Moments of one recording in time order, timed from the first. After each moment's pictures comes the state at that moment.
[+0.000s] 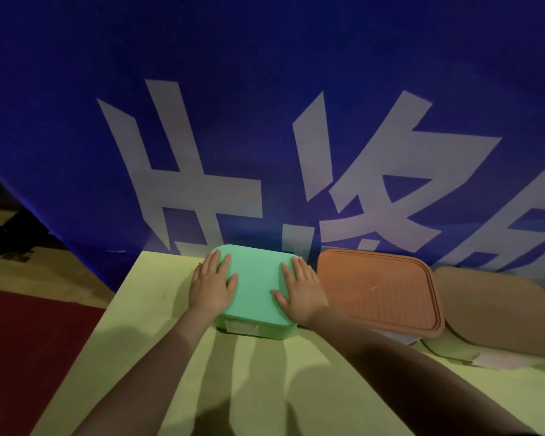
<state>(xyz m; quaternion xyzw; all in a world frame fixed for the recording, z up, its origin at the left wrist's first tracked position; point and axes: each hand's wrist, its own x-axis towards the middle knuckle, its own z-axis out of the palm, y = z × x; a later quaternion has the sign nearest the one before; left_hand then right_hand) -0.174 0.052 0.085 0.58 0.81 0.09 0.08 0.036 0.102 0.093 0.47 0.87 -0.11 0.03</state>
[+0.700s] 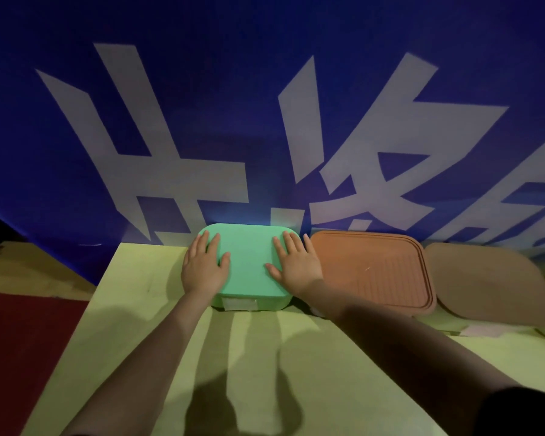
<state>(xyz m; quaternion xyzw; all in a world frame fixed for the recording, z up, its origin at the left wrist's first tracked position) -0.173 0.080 0.076 0.54 0.83 0.12 0.10 0.028 0.135 0.091 0.49 0.87 -0.03 0.08</state>
